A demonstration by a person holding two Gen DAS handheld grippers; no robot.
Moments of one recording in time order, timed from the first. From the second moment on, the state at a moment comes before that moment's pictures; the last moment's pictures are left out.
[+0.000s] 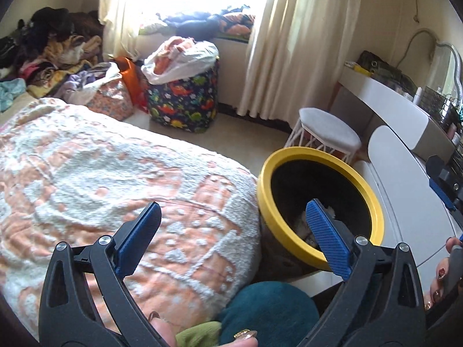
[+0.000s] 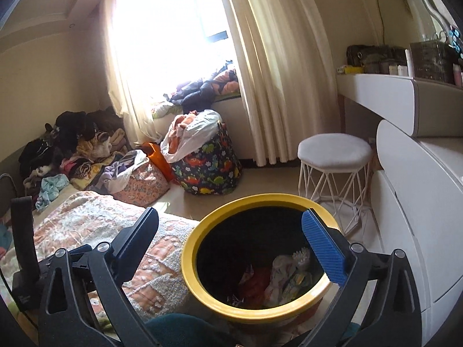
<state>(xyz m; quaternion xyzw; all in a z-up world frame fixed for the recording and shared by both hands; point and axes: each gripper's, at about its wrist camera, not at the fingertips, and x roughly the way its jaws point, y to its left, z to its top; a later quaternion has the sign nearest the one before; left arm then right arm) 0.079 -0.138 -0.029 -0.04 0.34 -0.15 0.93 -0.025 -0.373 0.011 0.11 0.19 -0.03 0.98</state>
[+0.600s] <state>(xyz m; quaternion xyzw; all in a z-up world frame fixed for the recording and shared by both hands) 0.030 -0.086 -0.019 -0.04 0.28 -0.10 0.95 -0.056 -0.325 0.014 0.06 0.12 -0.01 0.99</state>
